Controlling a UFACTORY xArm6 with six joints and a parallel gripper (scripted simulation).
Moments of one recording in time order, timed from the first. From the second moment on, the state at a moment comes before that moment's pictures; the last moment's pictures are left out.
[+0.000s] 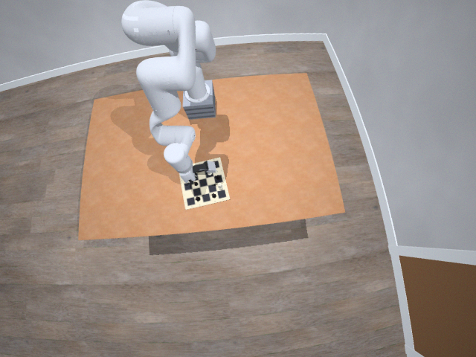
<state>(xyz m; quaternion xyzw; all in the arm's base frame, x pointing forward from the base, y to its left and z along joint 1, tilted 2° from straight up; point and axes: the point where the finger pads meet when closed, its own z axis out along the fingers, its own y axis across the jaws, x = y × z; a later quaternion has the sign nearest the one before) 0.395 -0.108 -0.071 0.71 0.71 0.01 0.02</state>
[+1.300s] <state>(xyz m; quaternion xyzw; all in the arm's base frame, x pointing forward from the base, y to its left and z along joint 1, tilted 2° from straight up) 0.395 -0.108 -0.071 0.71 0.71 0.01 0.02</state>
